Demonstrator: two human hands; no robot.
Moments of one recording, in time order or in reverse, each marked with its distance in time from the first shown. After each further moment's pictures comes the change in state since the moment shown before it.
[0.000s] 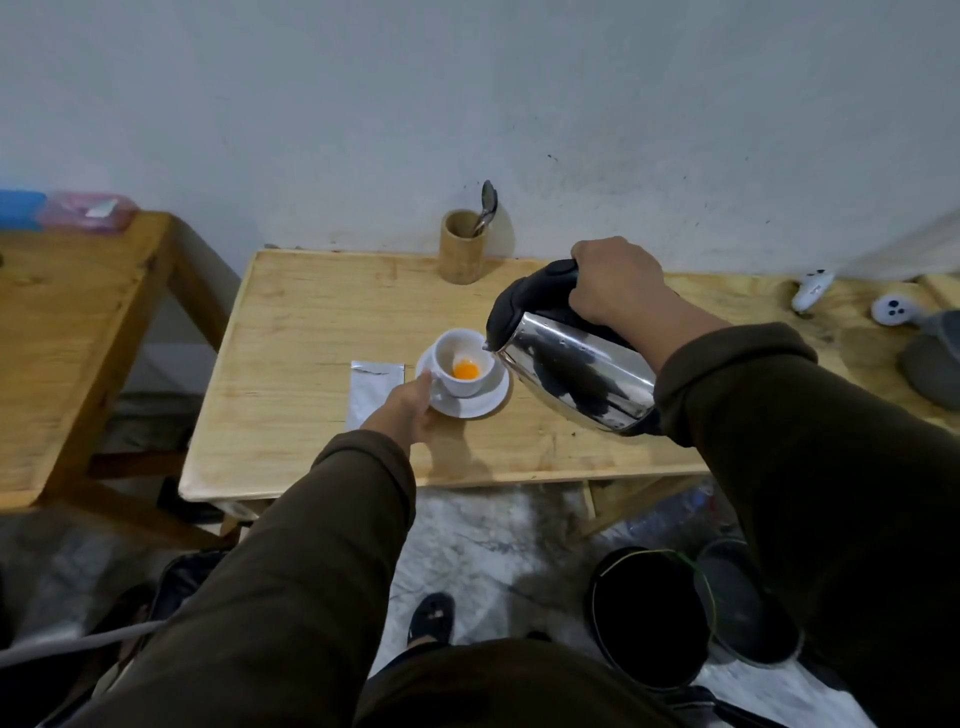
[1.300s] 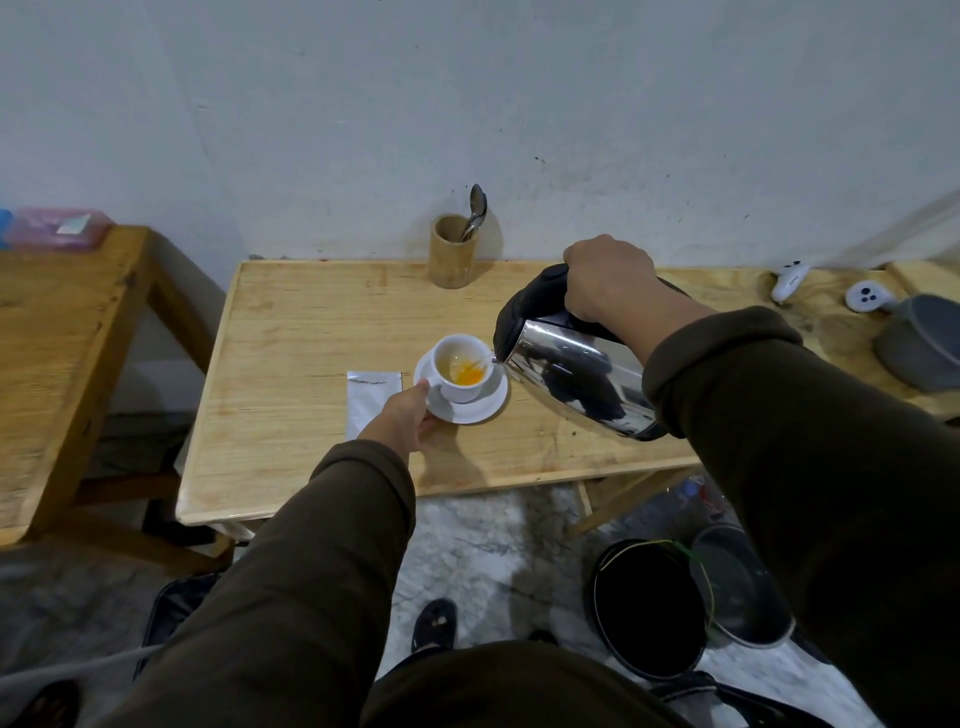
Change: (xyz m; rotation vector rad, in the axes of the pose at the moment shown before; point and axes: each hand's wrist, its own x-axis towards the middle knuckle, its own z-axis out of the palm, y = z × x) left_hand 0.002 0.003 -0.004 -0.012 0.045 -0.045; right_hand -0.002 -0.020 -0.012 -0.090 -0.090 0.089
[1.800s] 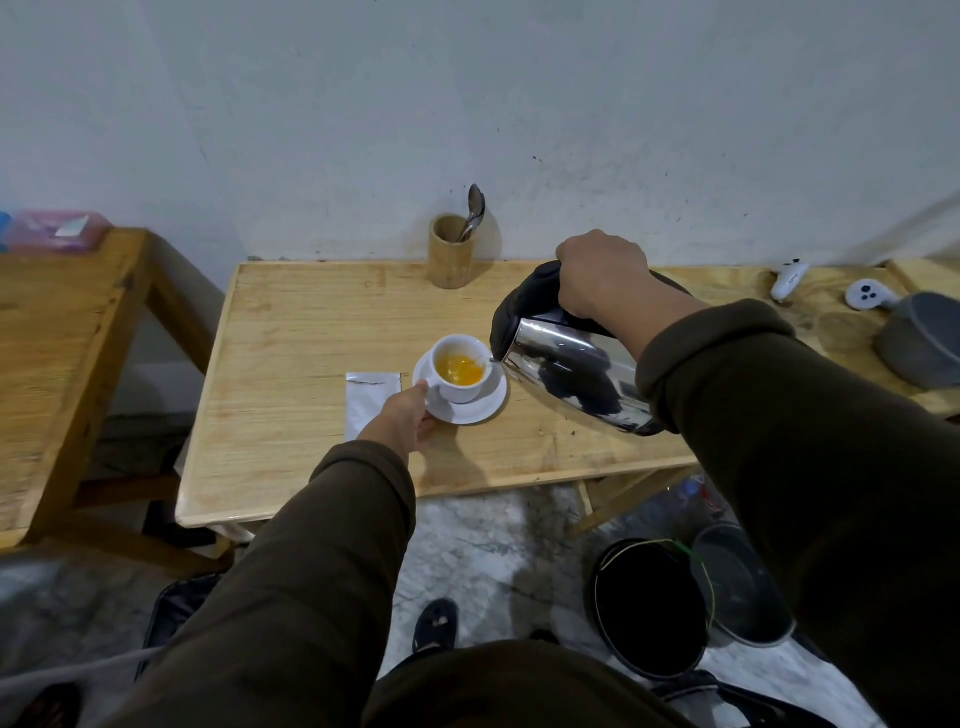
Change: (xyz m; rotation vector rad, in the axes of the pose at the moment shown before) left_hand 0.007 -0.002 0.000 -0.016 0.010 0.028; right_hand 0.003 -0.002 -0.001 -0.030 0.038 -0.040
